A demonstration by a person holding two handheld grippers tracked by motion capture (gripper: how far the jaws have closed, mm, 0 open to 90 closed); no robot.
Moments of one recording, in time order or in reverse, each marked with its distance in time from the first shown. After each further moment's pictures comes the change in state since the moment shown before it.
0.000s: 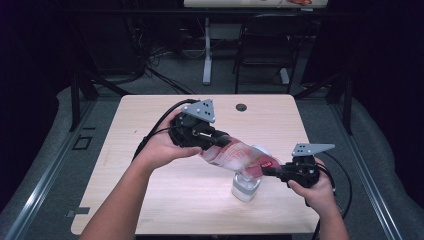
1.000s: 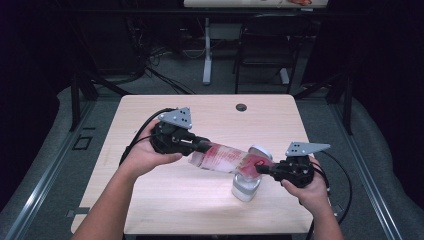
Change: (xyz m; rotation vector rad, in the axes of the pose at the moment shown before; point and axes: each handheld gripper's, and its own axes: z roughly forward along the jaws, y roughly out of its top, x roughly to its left) left arm 0.007 -0.054 -0.015 -0.007 0.021 -0.089; right arm 0.018 0.013 0.010 -0.053 -0.025 -0.046
